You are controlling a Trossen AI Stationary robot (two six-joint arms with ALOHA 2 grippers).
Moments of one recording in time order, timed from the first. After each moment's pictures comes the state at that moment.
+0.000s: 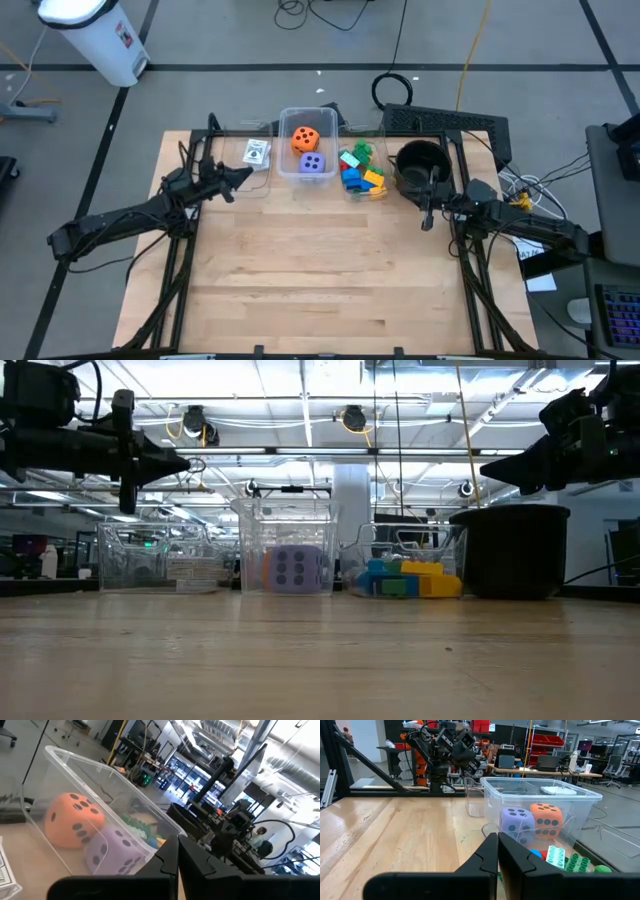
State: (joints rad) left arm 0.51 0.43 0.03 0.48 0.09 -0.63; right arm -0.31 0.09 0.02 0.08 -0.11 -0.07
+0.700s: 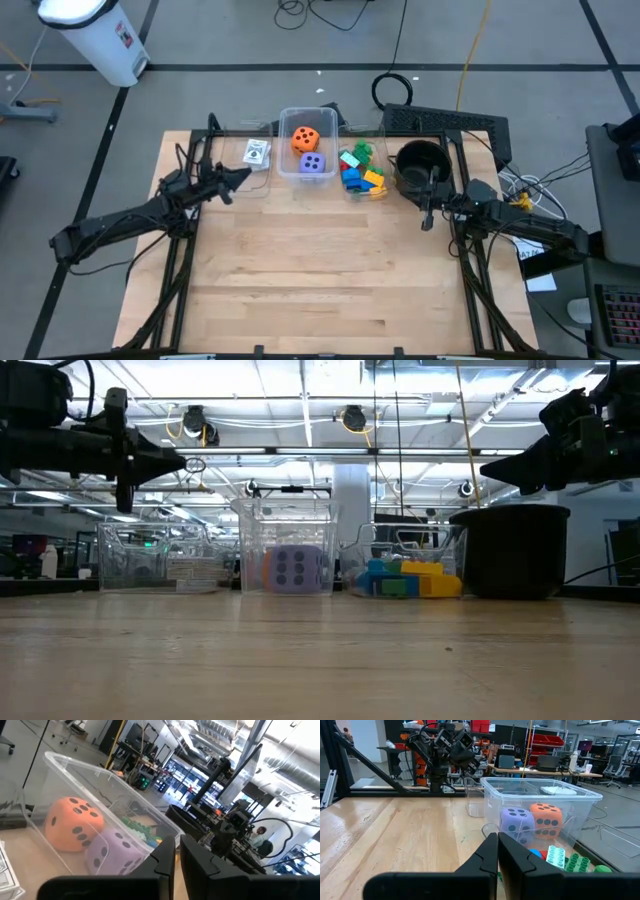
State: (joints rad) left arm 0.50 0.37 0.01 0.45 0.09 -0.61; right arm -0.31 0.09 0.02 0.08 -0.11 -0.07
